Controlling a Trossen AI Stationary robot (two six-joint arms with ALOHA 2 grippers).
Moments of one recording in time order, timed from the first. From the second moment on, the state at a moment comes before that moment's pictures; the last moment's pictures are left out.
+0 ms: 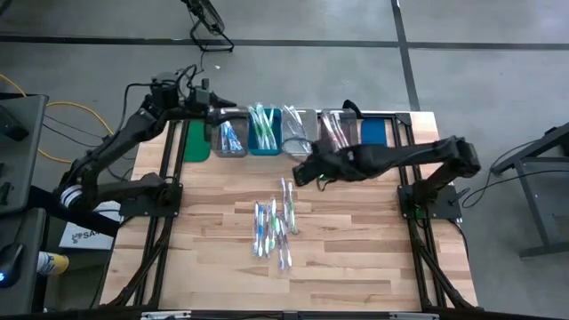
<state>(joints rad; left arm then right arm) 0.92 0.97 0.91 -0.14 0.73 0.33 0.06 1.60 1.49 -0.84 0.42 1.16</state>
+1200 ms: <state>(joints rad) 0.92 0.89 0.91 -0.36 0.73 0.47 0.10 2.10 1.49 -0.69 0.24 1.44</state>
